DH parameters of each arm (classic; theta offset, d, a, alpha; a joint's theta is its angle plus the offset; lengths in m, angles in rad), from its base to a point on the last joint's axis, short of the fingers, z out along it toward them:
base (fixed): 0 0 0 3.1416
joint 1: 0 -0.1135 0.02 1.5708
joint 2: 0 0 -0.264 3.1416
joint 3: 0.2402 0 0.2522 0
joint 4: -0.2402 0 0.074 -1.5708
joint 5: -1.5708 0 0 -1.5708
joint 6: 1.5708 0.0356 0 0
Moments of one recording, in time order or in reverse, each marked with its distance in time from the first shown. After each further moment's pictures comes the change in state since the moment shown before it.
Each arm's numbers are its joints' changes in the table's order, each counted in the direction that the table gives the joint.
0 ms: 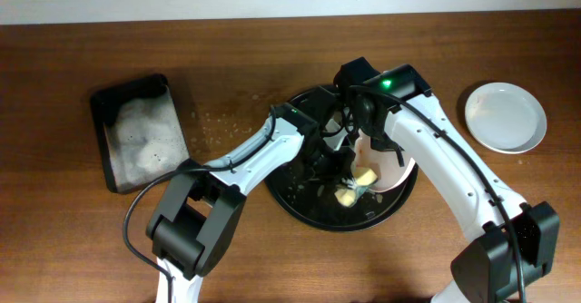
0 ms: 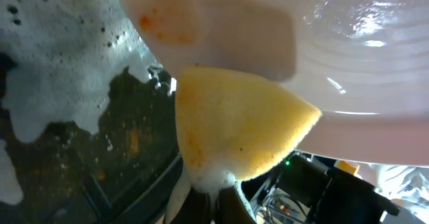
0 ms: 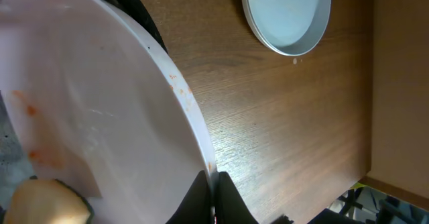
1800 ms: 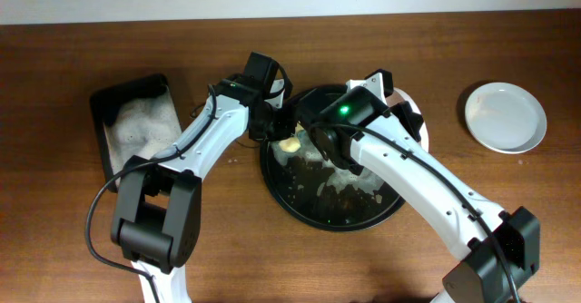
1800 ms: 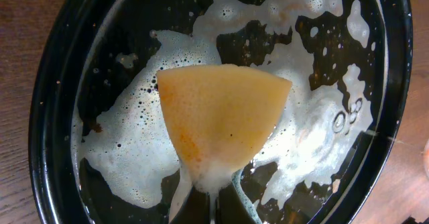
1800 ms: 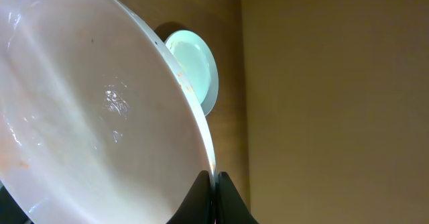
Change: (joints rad) left arm -0.262 -0.063 -0.005 0.076 0.376 0.003; right arm -0.209 0.000 0.000 -0.136 -0.464 -0.022
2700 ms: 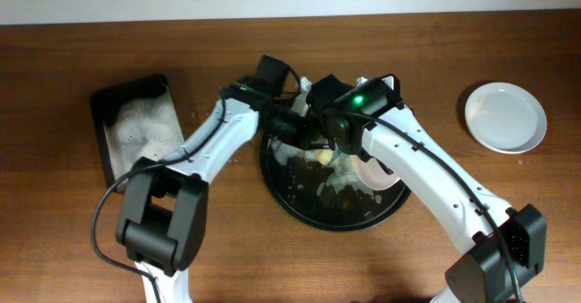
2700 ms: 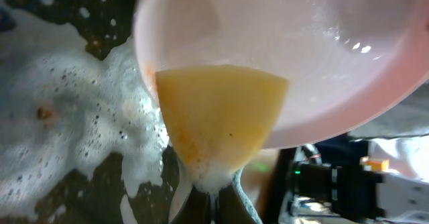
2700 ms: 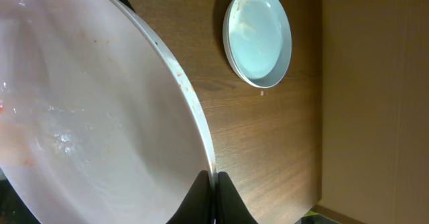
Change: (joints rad) left arm 0.052 0.000 -0.002 0.034 -0.529 0.342; right arm 0.073 0.000 0.000 0.100 0.294 0.005
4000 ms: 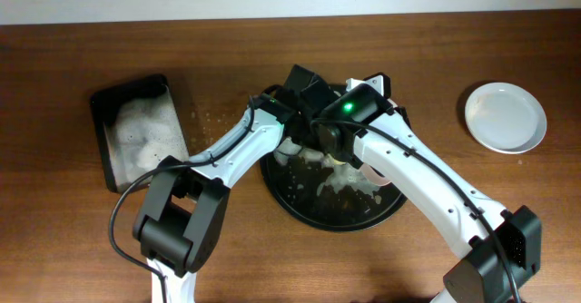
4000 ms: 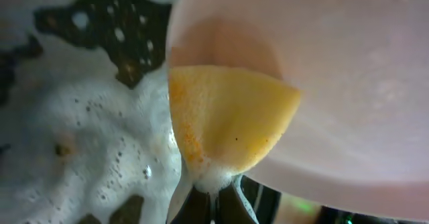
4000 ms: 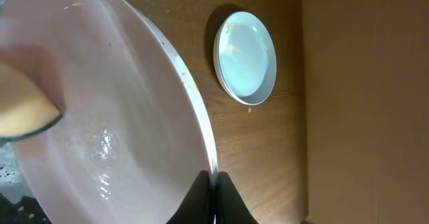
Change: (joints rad) left arm 0.114 0.038 -0.005 0.167 0.258 -0.171; right arm -0.053 0.000 0.000 0.008 -0.085 0.000
